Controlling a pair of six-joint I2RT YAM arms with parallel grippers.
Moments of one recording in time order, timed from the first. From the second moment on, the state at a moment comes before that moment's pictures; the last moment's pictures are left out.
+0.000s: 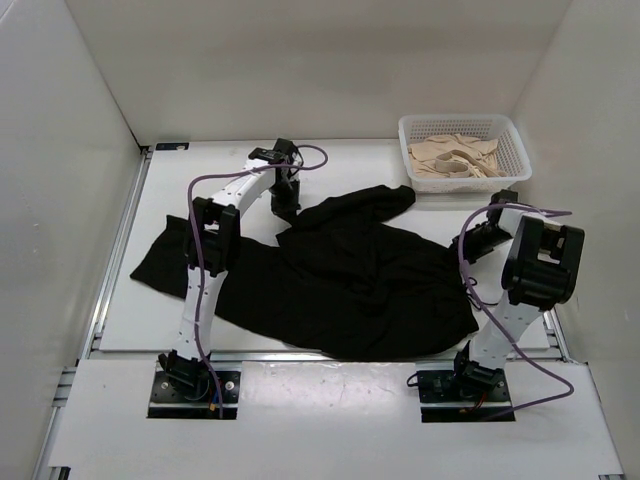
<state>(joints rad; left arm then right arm) -0.38 2.40 2.11 -1.02 0.15 -0.33 -0.26 1.88 1.15 -0.74 -0.36 0.78</state>
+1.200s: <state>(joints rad) -0.03 1.74 1.71 -0.97 -0.11 -0.53 -0.26 1.31 1.01 -0.80 0.02 0.72</state>
